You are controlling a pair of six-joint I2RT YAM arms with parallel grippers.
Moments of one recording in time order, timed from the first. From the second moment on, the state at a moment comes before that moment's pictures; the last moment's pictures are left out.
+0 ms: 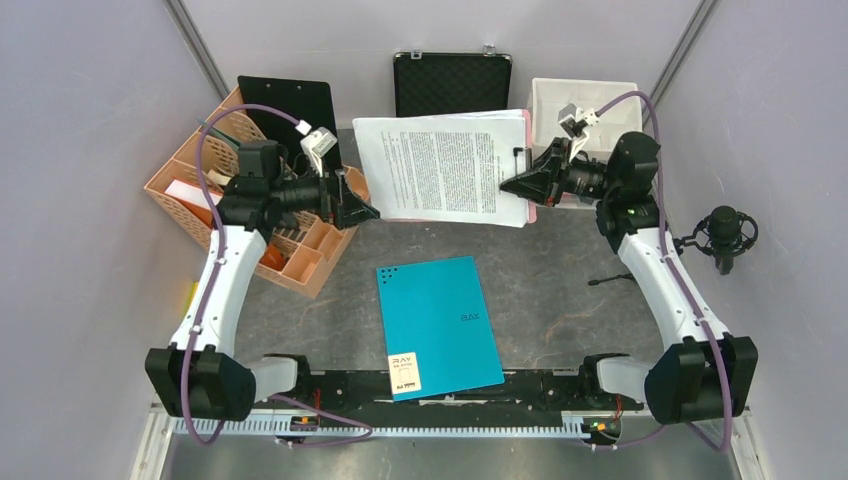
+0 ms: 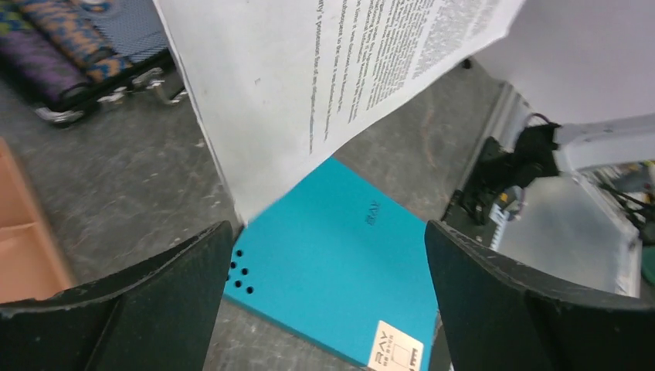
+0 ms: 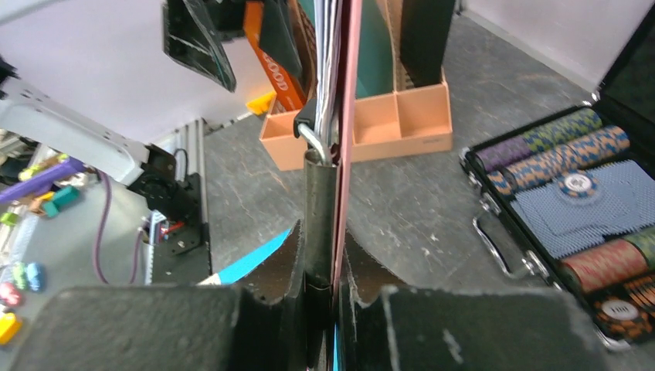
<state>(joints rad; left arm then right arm) -0.06 1.23 1.20 -0.57 1.02 0.03 0.09 1.24 1.04 0.24 -1.19 0.33</state>
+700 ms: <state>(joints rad) -0.18 1.25 1.15 -0.71 0.32 0.31 0.09 1.23 1.21 -0.30 -0.93 -0.06</state>
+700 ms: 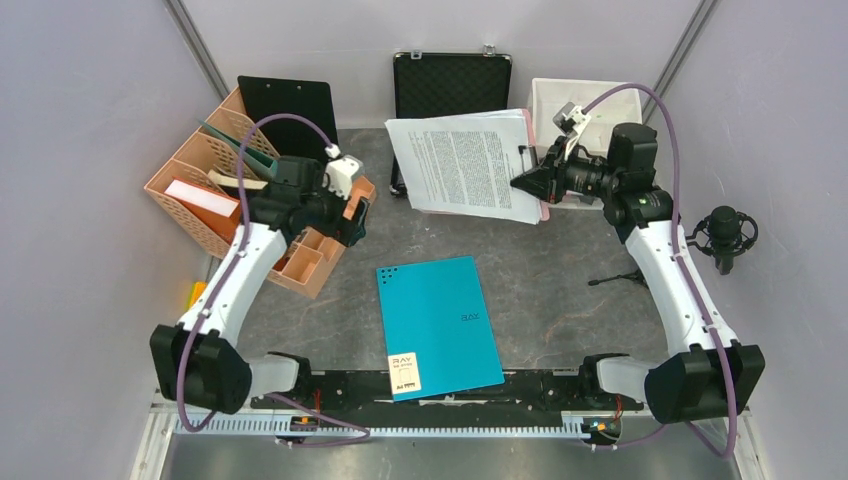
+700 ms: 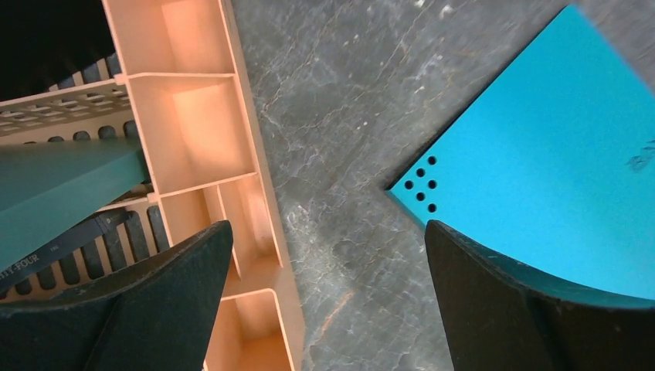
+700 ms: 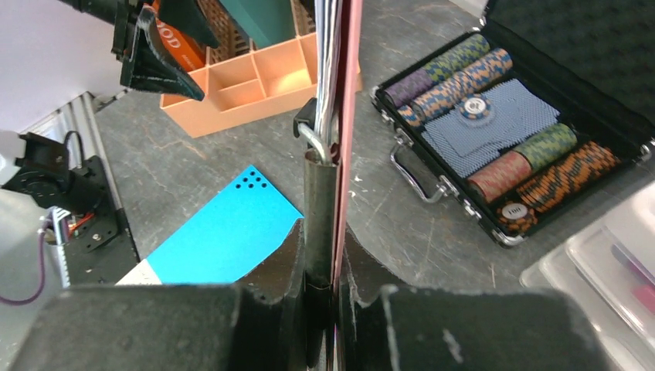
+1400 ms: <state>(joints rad) -0.29 1.75 1.23 -0.58 0.03 0.40 0.04 1.23 1.21 -0.47 -0.74 -0.17</state>
